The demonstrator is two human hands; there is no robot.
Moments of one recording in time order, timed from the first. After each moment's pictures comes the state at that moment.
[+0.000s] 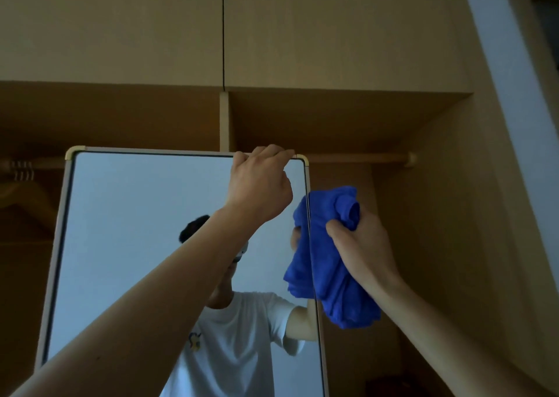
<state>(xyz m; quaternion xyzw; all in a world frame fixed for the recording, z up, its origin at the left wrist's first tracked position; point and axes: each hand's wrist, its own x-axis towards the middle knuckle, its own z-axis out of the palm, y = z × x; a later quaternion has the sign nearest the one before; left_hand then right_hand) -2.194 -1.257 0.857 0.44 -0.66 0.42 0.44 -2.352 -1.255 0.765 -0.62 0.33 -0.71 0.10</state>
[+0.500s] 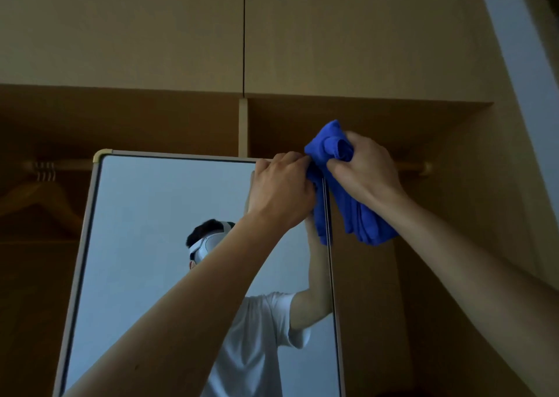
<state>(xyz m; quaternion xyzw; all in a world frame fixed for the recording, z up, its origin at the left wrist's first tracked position) -2.194 -1.256 0.857 0.43 -0.67 0.40 0.46 -2.347 -1.250 0.875 -0.67 0.36 -0.62 -0.20</state>
